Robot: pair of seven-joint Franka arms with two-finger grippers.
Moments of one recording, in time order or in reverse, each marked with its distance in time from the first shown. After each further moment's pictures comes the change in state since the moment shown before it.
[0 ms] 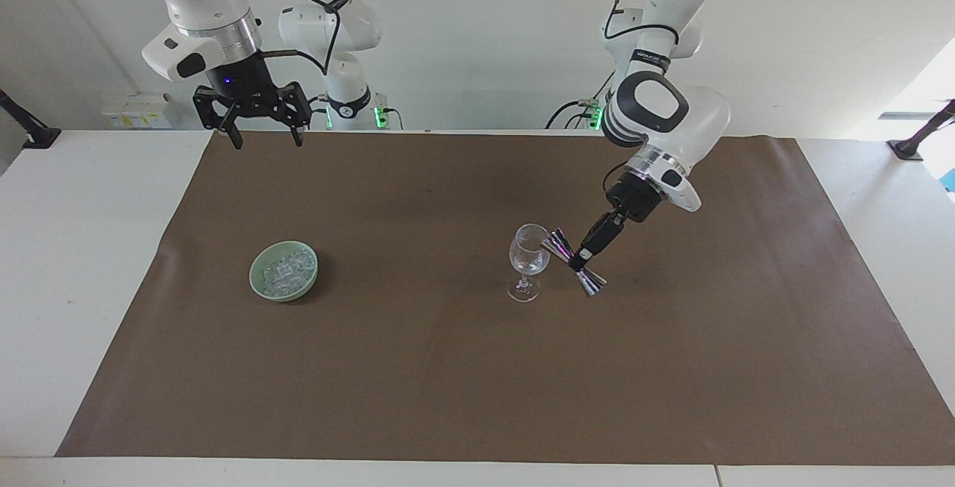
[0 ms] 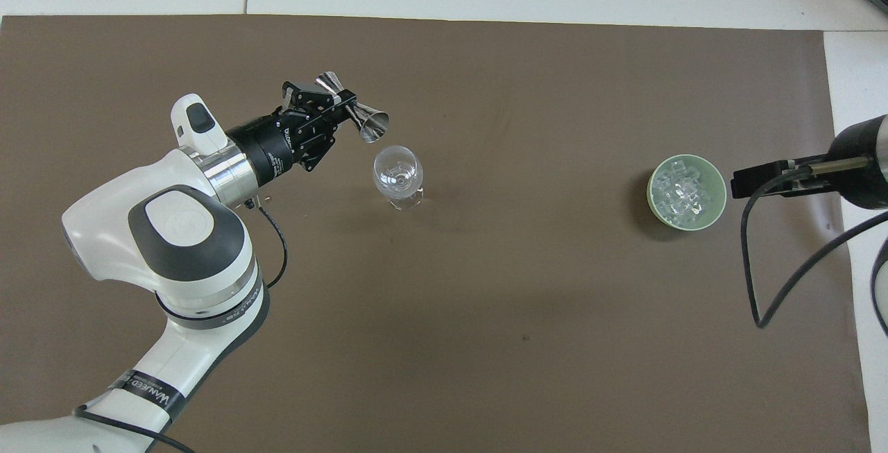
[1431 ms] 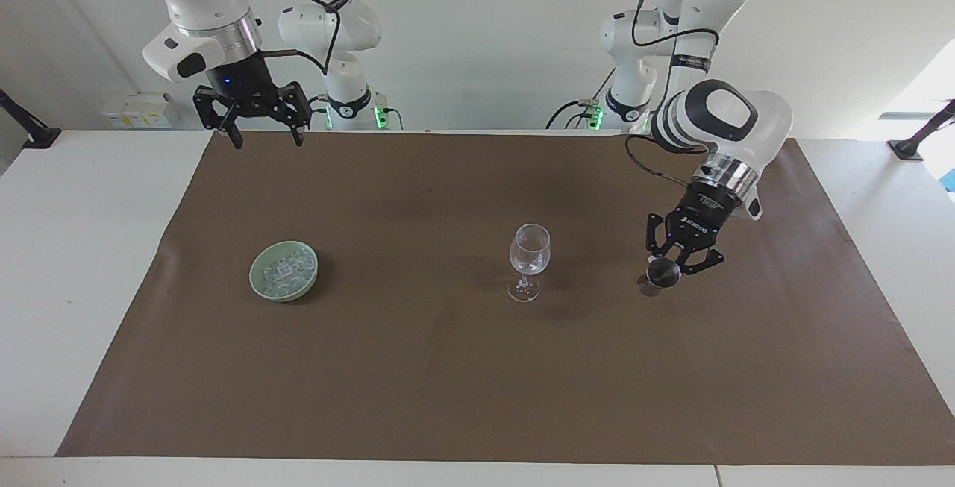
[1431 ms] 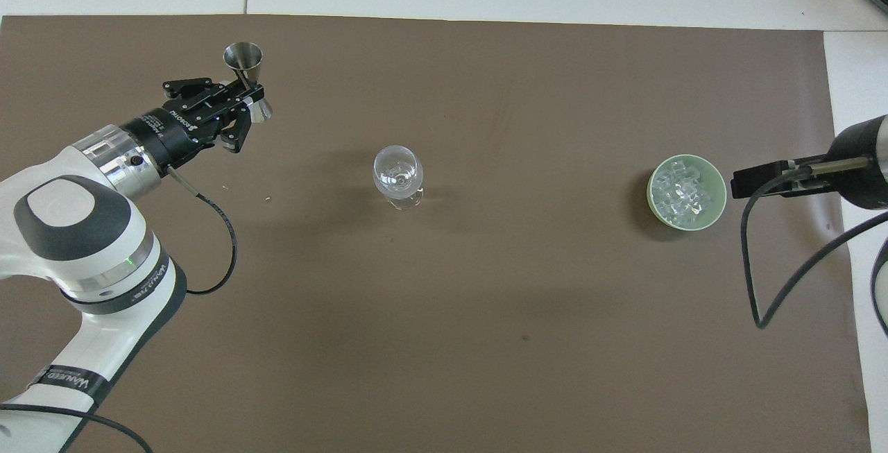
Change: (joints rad) left arm 0.234 -0.026 0.006 -0.057 0.000 -0.105 -1.233; right arm 0.000 0.000 0.000 0.000 0.000 0.000 0.000
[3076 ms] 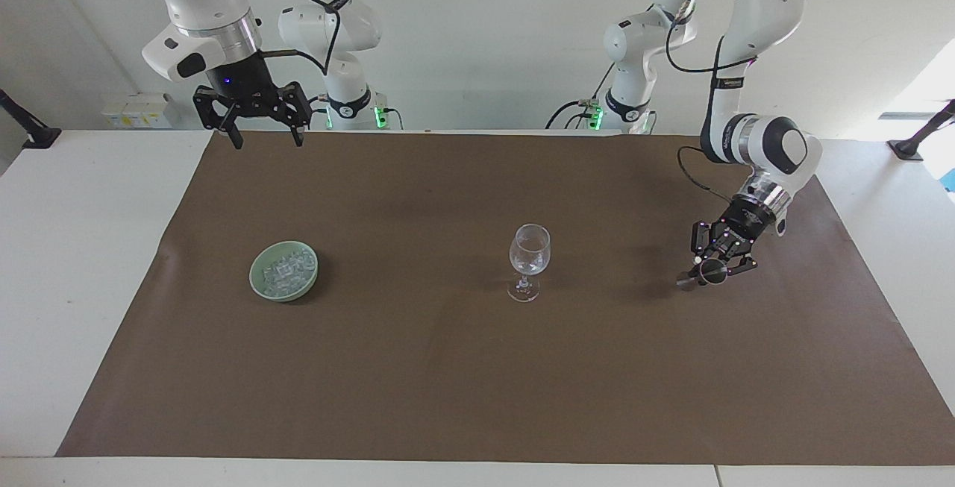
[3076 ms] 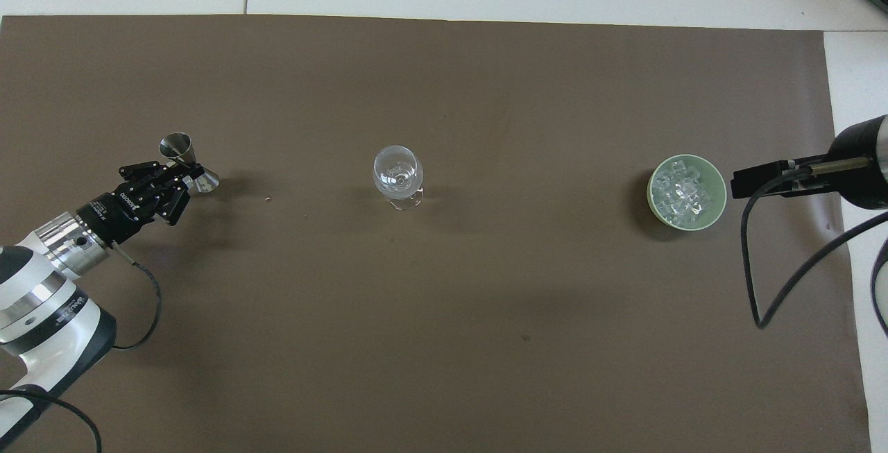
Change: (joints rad) left arm 0.393 0.107 0.000 -0.251 -0.142 -0.459 0.433; right arm 0.000 0.000 0.000 0.000 0.000 0.000 0.000
